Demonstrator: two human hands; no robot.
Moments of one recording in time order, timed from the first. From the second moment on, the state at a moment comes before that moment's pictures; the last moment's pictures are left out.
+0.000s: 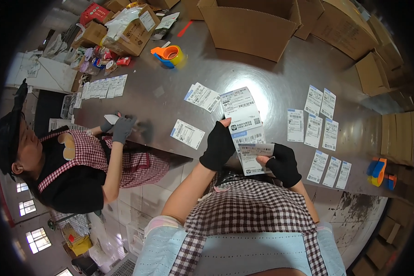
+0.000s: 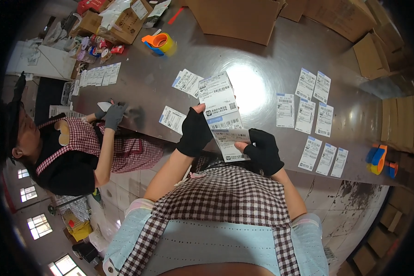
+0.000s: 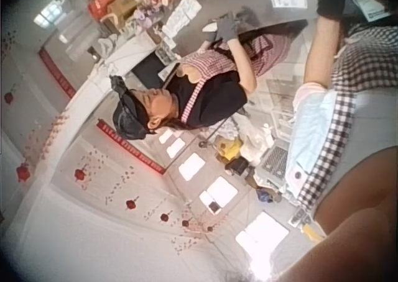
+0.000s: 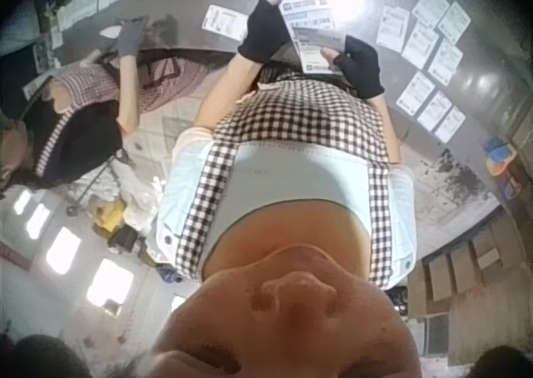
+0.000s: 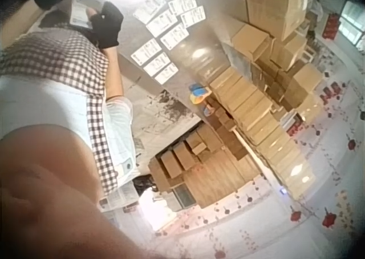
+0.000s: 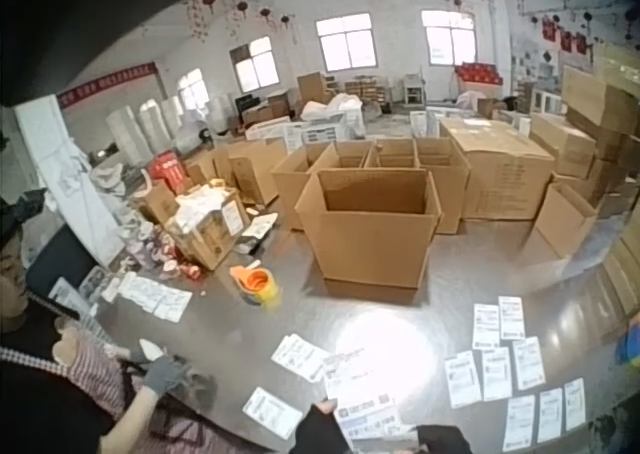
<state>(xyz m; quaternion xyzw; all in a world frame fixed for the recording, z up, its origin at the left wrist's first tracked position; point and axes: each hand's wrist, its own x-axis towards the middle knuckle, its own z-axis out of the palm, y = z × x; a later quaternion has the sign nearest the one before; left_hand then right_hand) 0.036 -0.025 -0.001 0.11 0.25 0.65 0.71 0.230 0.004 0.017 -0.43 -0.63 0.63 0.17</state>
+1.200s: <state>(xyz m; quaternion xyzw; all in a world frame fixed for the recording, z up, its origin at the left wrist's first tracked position) 0.040 -0.019 -0.021 0.16 0.34 0.63 0.67 0.239 0.017 0.028 -0.25 -0.83 0.38 0.31</state>
